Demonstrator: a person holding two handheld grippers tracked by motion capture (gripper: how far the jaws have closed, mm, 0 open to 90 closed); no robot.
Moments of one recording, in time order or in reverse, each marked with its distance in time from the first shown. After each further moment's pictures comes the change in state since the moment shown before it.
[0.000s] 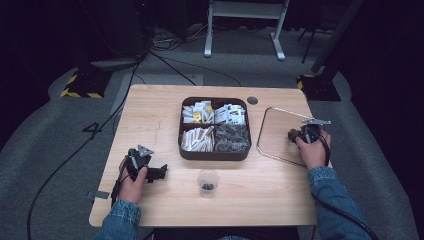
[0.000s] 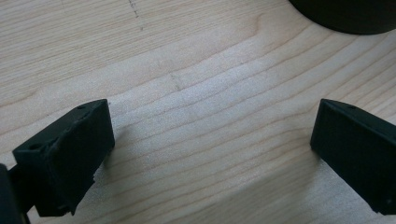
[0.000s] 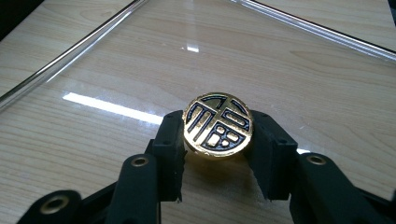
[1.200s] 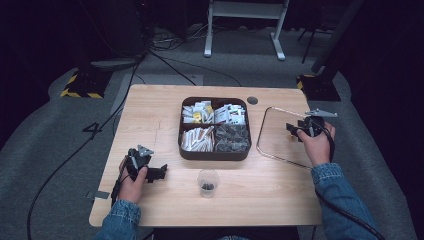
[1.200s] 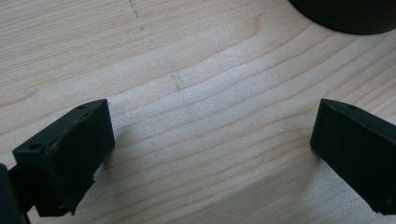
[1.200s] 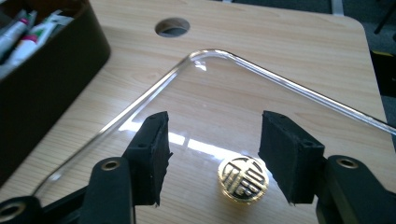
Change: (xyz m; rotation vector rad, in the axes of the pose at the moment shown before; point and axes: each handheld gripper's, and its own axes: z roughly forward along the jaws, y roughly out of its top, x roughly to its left) left arm 0.000 0.000 0.000 0.000 0.000 0.000; right arm 0.011 0.032 -0.031 -0.094 0.047 -0.006
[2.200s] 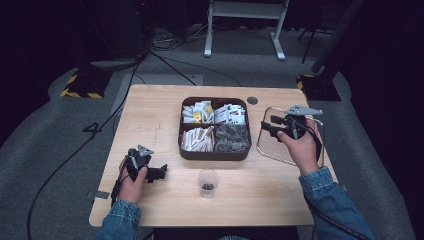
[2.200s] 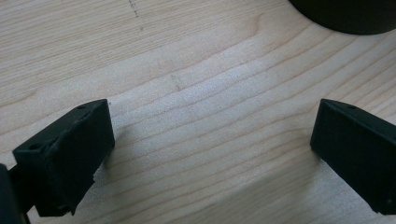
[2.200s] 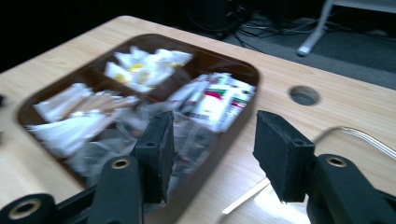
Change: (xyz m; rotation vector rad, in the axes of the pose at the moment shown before) left arm 0.000 0.000 0.000 0.000 0.000 0.000; right arm 0.100 0.040 -0.046 -0.112 0.250 -0.137
